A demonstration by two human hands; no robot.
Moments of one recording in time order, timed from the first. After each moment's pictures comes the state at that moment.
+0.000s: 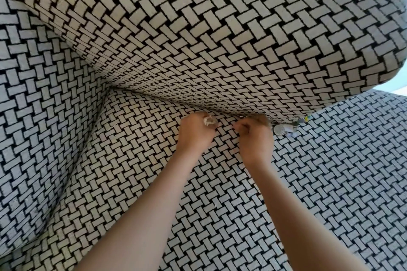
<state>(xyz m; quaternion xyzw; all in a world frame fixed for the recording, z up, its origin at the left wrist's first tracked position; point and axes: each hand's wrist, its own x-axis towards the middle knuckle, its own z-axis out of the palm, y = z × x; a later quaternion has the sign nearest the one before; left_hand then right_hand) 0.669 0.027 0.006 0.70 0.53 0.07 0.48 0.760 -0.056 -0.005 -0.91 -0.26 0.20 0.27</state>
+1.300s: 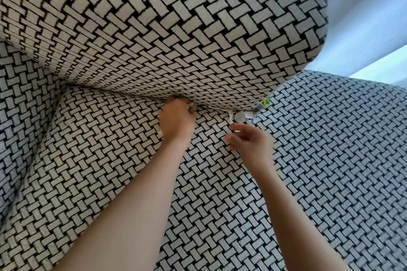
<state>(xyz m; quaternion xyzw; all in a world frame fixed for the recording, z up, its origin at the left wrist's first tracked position) 0.720 0.004 0.000 0.75 0.57 0.04 0.33 0.794 -0.130 0.009 -0.81 -0.10 0.37 0.45</state>
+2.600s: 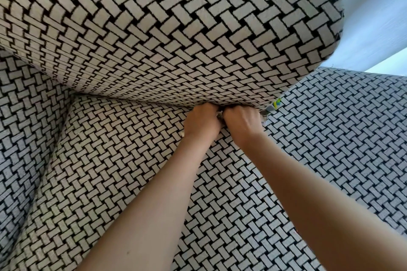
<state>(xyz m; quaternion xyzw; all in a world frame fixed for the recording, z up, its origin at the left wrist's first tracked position) 0.744 -0.003 0.004 0.83 0.46 -0.08 0.31 0.810 -0.063 0.027 -0.83 -0.52 0.17 -0.12</state>
